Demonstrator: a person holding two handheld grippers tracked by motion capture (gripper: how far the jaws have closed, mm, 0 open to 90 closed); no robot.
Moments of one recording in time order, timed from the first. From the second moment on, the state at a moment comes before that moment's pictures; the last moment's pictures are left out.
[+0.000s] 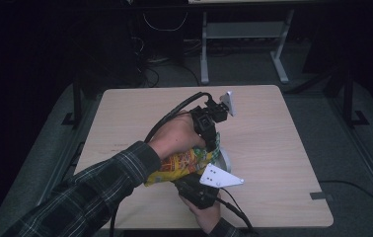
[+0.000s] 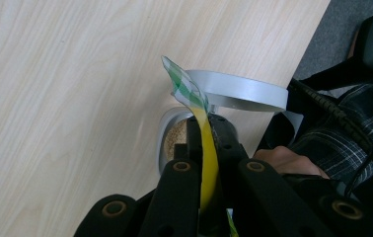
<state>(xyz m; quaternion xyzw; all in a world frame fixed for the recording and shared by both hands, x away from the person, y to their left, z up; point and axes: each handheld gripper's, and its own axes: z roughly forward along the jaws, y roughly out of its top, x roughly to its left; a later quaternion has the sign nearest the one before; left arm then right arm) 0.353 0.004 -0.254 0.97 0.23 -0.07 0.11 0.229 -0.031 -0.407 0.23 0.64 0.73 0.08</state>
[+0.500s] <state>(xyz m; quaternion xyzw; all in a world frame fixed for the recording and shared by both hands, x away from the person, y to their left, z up) 0.351 0.005 -0.250 0.97 0.23 -0.05 0.12 0.230 -0.030 -0.408 0.23 0.64 0.73 0.08</state>
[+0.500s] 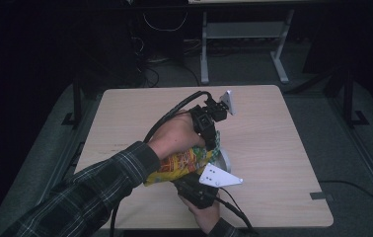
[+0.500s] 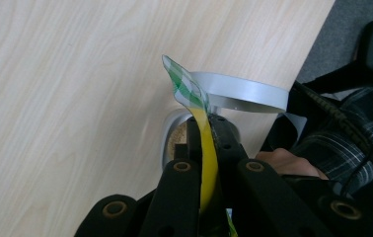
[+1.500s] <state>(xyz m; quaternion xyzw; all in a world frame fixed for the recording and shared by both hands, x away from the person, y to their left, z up) 0.353 0.016 -0.250 0.96 0.23 -0.05 0.15 0.234 -0.028 -0.409 0.23 0.65 0.72 0.08</state>
